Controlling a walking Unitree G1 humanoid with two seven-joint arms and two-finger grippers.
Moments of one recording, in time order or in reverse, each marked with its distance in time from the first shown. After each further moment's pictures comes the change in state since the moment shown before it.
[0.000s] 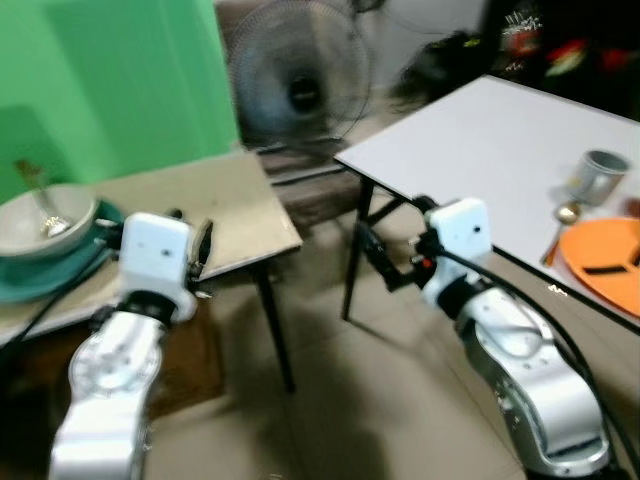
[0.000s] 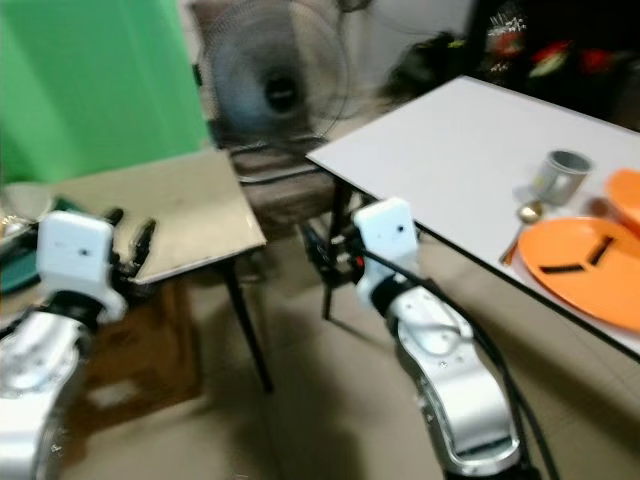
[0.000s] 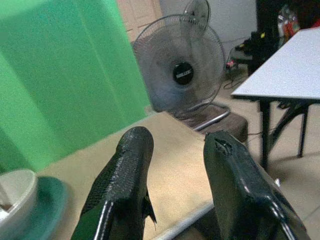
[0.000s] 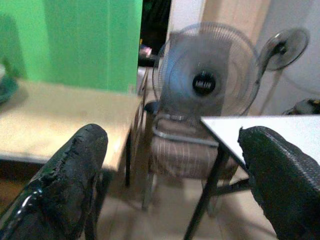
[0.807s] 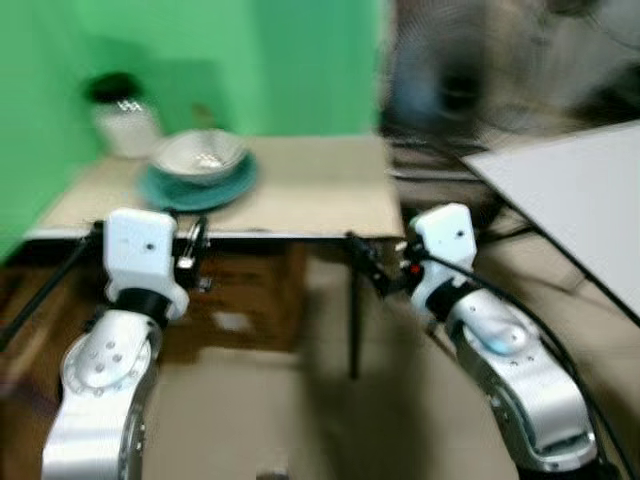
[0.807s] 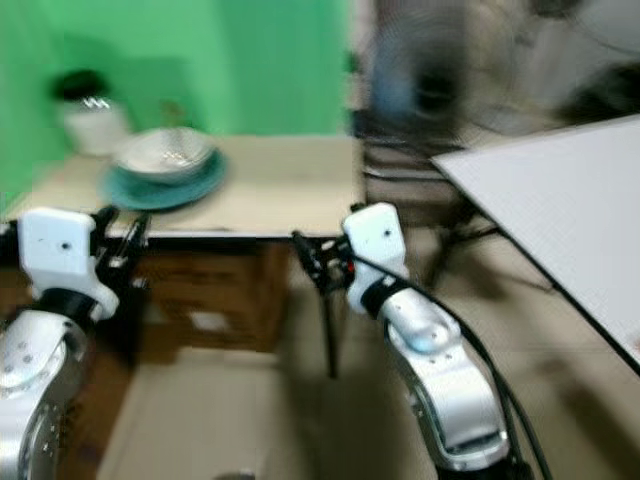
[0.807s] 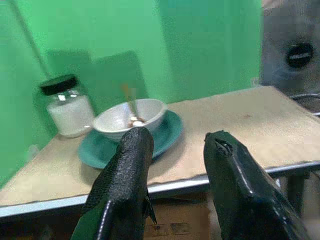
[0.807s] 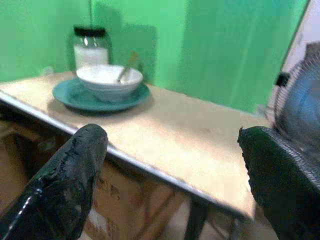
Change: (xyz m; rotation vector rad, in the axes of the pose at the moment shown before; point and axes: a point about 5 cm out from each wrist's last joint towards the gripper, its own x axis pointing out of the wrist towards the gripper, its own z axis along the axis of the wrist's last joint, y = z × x) left arm -0.002 0.012 0.006 -0.042 -0.005 0.047; right arm 0.006 0.012 0.000 0.018 -0.013 0.061
